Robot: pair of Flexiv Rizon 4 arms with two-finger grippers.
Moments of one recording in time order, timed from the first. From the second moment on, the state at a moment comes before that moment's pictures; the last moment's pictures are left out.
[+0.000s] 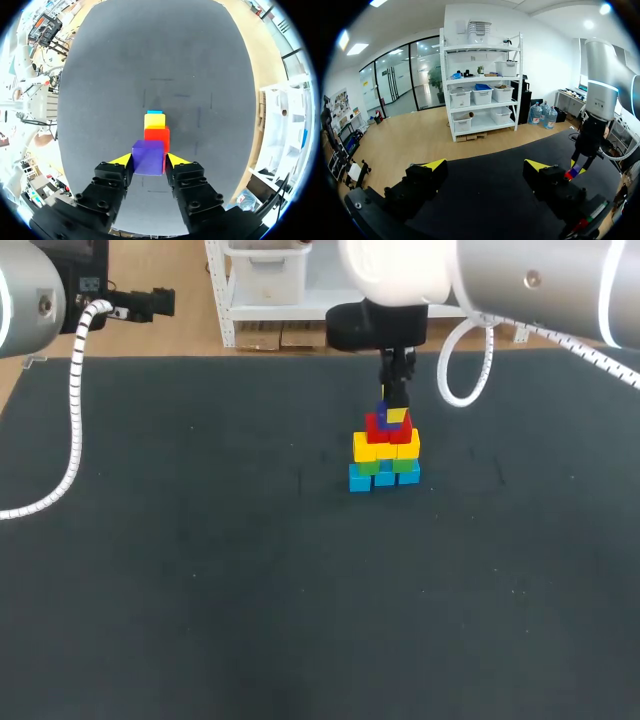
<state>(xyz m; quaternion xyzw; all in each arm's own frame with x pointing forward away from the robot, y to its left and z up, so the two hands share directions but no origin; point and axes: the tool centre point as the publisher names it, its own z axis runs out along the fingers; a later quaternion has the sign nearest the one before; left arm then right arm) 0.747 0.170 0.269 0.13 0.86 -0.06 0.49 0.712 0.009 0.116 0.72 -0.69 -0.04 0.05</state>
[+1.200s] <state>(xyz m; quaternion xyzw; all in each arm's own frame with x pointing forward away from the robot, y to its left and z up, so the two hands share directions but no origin) 0.747 0.170 0.269 0.13 0.86 -0.06 0.49 0.715 0.007 0.117 0.71 -0.70 -0.04 0.05</state>
